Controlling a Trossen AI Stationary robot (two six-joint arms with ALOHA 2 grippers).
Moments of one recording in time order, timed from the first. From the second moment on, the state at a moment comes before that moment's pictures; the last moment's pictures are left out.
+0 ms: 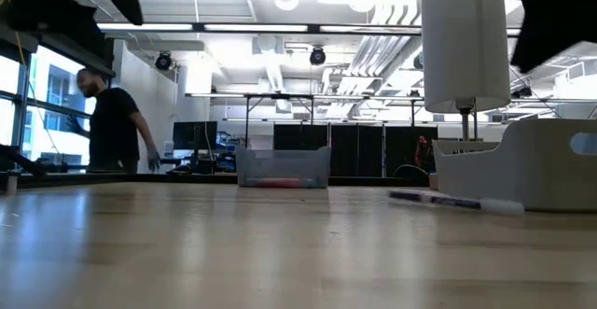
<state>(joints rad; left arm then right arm) -0.54 1.16 0.95 -0.81 -0.40 -1.56 0.57 1.06 0.89 -1.18 0.58 1.53</state>
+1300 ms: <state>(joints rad) -0.24 1.89 1.46 -0.46 -0.04 0.08 0.48 0.95 0.89 -0.99 0.67 1.33</state>
